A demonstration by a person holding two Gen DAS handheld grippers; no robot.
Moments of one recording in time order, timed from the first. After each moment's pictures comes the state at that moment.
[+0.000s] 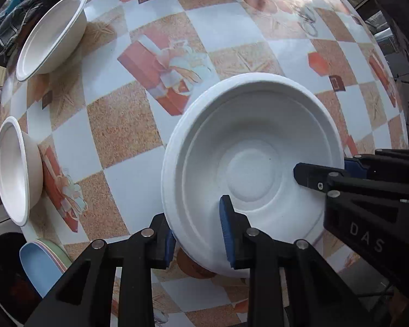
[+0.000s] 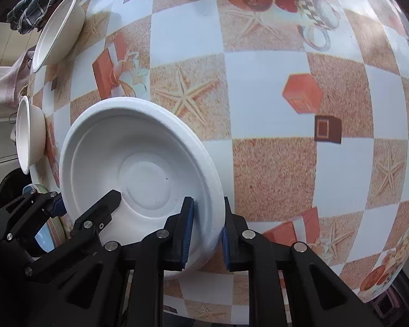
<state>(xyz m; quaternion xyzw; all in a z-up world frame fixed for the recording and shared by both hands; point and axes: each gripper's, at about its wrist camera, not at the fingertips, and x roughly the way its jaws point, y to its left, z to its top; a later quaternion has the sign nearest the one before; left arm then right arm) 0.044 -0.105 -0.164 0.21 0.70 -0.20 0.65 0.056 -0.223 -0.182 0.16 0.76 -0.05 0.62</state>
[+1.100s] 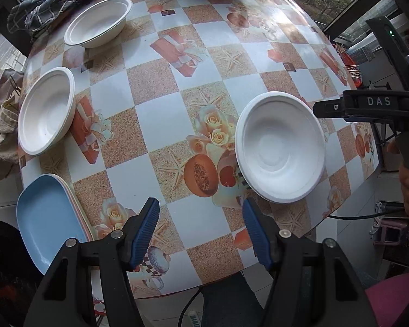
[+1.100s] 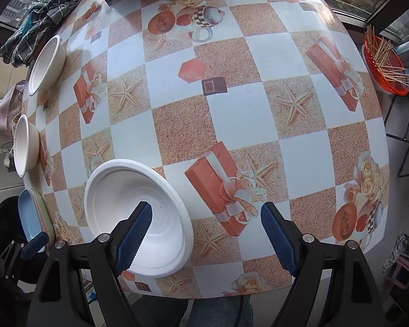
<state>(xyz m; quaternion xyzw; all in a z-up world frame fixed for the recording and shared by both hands) -0.007 -0.009 -0.081 0.15 0.66 -0.24 0.69 0.003 -0.272 -0.098 0.18 0.71 -0.13 0.67</state>
